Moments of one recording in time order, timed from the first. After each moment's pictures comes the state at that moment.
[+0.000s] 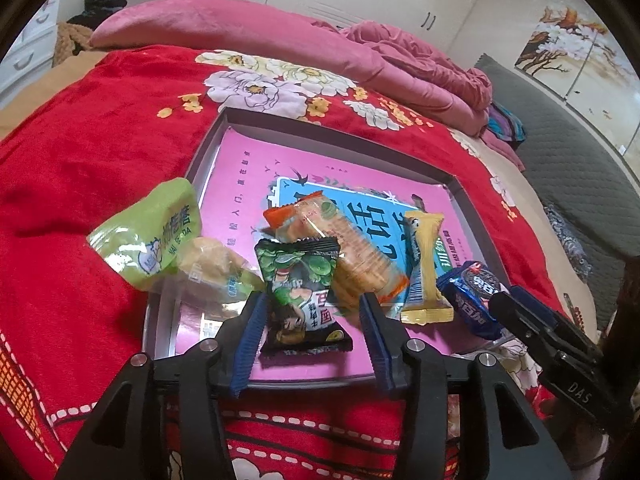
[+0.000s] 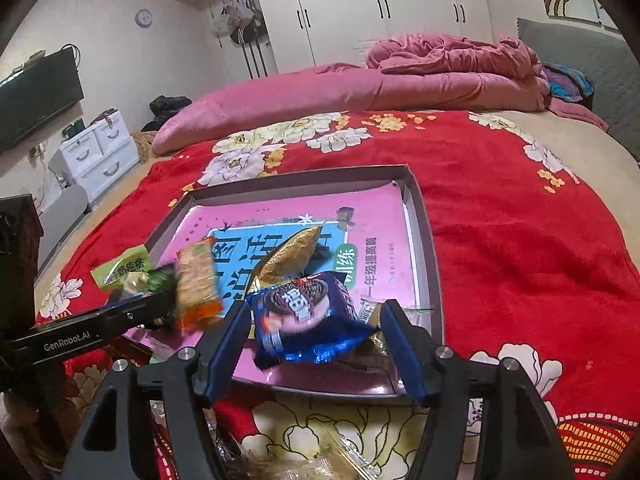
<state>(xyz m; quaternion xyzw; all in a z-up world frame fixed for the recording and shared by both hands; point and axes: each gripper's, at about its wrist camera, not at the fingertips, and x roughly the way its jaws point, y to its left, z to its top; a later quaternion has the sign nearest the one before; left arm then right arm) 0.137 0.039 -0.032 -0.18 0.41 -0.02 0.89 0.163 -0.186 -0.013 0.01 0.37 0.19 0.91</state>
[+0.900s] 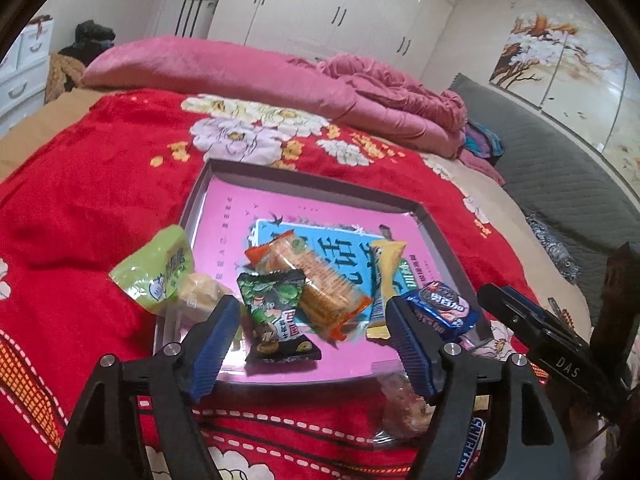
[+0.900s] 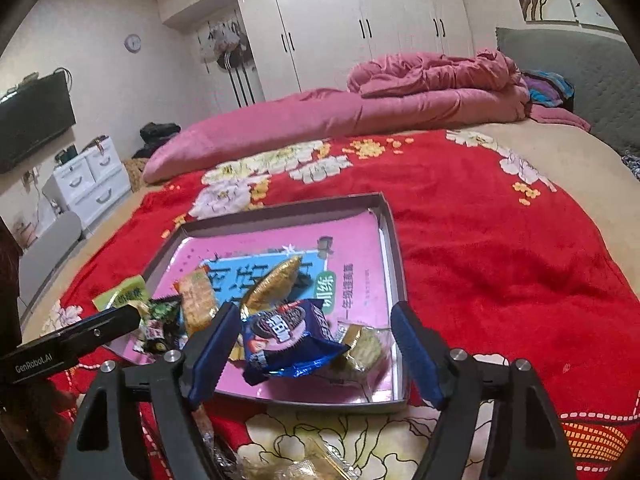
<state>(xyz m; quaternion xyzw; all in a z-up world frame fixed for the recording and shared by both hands) 0.112 0.030 0.001 -0.16 0.35 -0.04 0.92 0.154 -0.206 0.008 0.04 0.32 0.17 0.93</state>
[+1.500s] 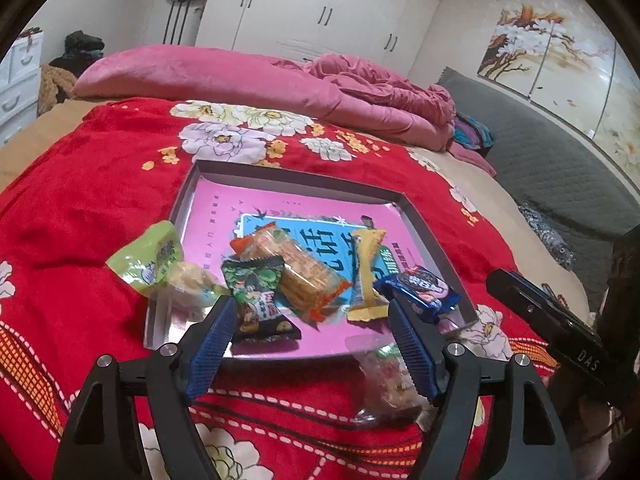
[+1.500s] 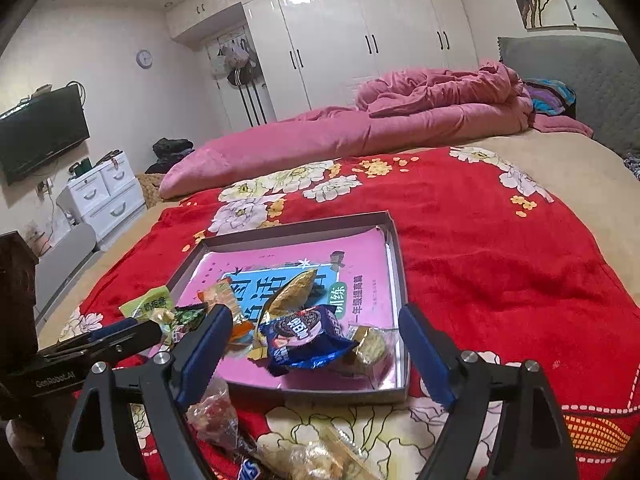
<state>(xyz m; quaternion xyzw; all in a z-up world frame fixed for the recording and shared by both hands) 0.093 0.015 0.007 -0.15 0.35 -0.06 0.92 0.129 -0.213 0.025 0.05 0.30 0.19 0.93</state>
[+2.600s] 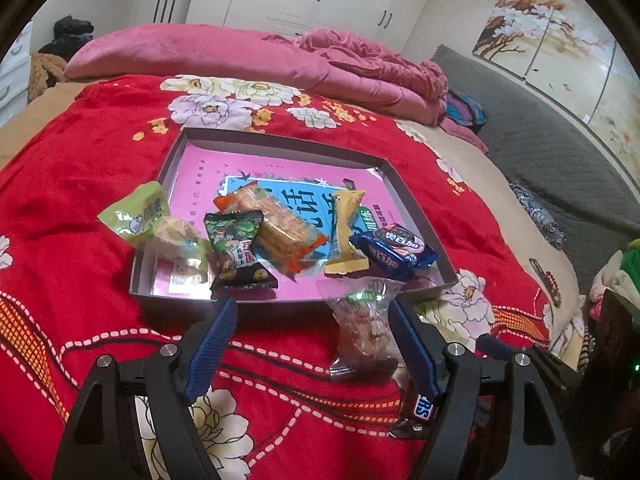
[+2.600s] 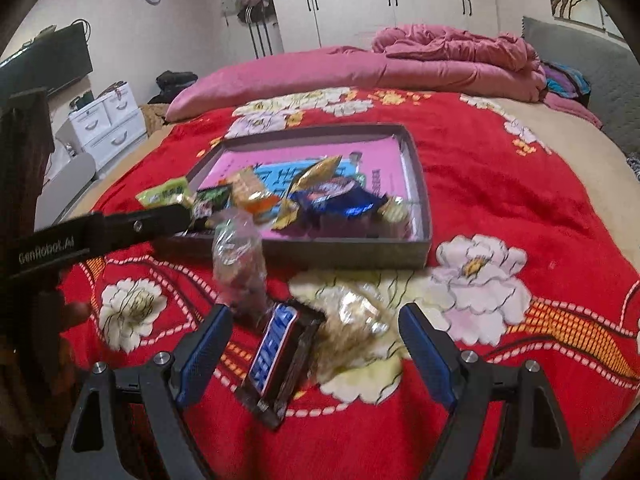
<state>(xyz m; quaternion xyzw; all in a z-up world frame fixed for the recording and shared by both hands) 0.076 0.002 0.006 -0.14 0.39 -0.08 0.90 0.062 -0.195 -0.009 -0.02 0.41 0.20 0.89</state>
